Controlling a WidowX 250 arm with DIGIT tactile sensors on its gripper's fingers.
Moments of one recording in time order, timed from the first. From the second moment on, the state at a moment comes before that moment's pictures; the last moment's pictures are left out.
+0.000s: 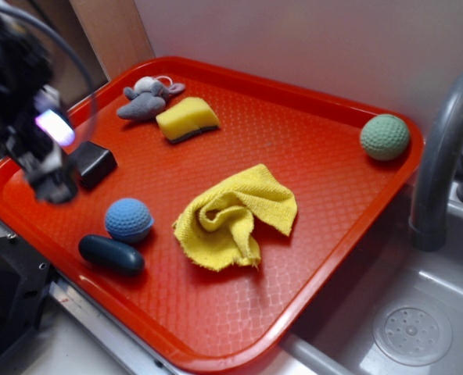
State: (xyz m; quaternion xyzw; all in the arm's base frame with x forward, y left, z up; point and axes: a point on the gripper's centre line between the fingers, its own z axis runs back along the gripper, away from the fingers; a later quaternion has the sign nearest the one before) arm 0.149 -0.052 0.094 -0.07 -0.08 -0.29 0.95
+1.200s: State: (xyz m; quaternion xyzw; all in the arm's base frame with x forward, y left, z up) arm 0.136 -0.068 0.086 -0.07 0.01 -0.37 0.93
